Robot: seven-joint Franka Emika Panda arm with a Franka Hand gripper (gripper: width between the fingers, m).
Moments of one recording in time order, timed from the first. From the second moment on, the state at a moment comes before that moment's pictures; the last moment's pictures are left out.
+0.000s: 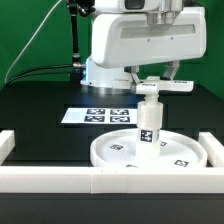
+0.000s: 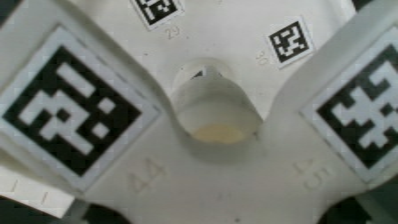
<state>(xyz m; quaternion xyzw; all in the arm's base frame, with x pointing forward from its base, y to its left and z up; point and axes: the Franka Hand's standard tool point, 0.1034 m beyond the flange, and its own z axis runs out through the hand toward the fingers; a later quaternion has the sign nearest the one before) 0.567 0.036 0.119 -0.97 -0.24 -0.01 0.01</state>
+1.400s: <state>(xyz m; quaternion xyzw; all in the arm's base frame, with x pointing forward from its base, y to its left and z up) 0.551 0.036 0.098 -0.98 -0.22 0.00 0.01</state>
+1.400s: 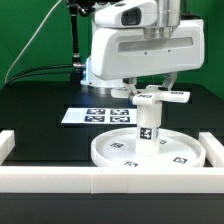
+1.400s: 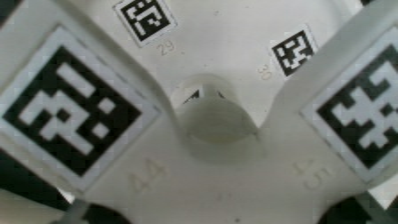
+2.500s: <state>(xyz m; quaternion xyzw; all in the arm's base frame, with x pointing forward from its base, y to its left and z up) 0.551 0.036 0.099 -0.98 -0.22 0.00 0.01</state>
